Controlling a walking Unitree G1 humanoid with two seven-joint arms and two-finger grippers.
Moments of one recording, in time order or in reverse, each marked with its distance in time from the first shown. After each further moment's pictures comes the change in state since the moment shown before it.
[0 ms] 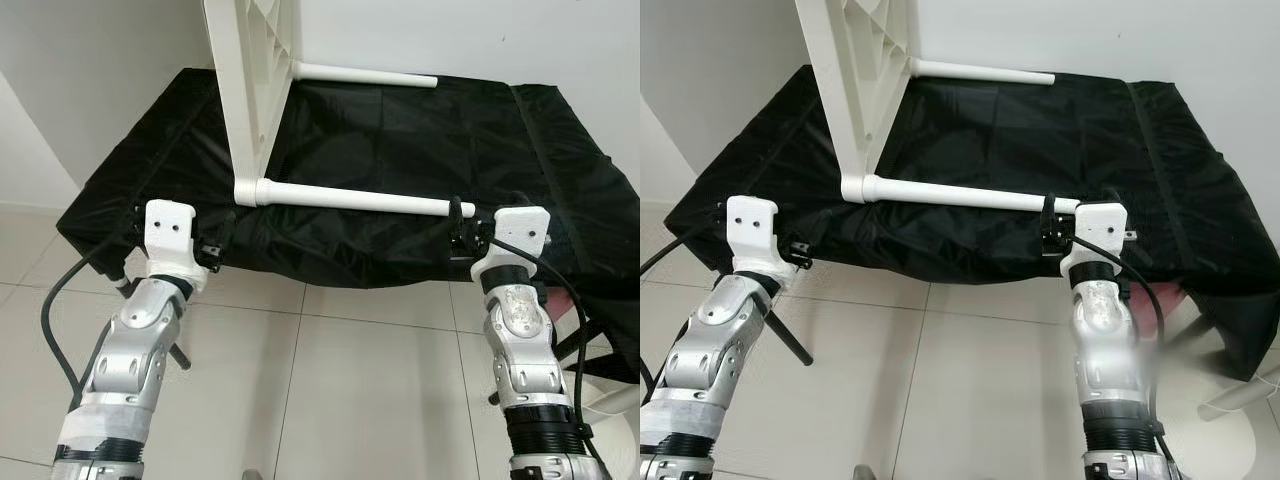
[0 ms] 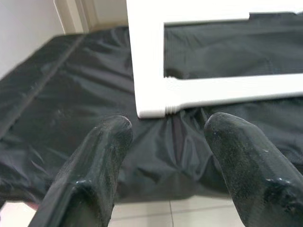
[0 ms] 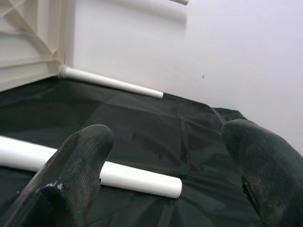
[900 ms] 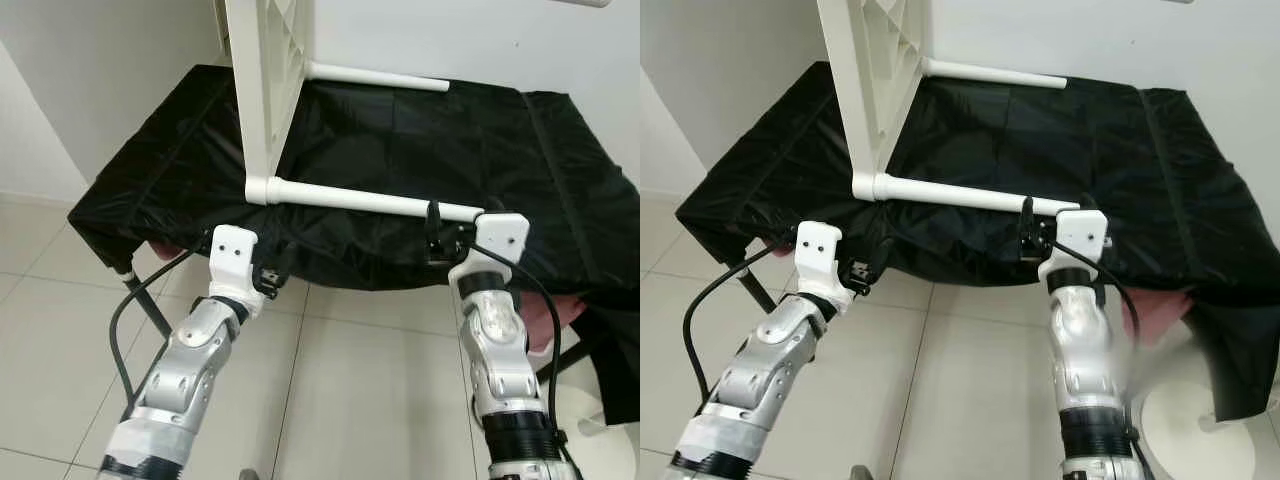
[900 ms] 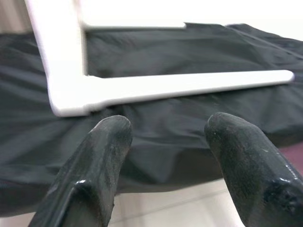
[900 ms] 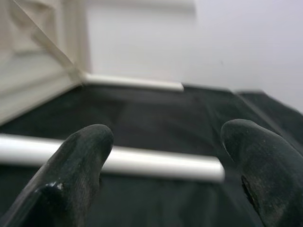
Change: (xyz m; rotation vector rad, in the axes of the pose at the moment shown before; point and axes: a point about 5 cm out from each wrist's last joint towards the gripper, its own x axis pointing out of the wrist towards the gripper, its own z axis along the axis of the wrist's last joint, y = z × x) left arm -0.011 -0.043 -0.011 -0.061 -0.045 -0.188; right arm -0.027 0.012 -0.019 0.190 0.074 -0.048
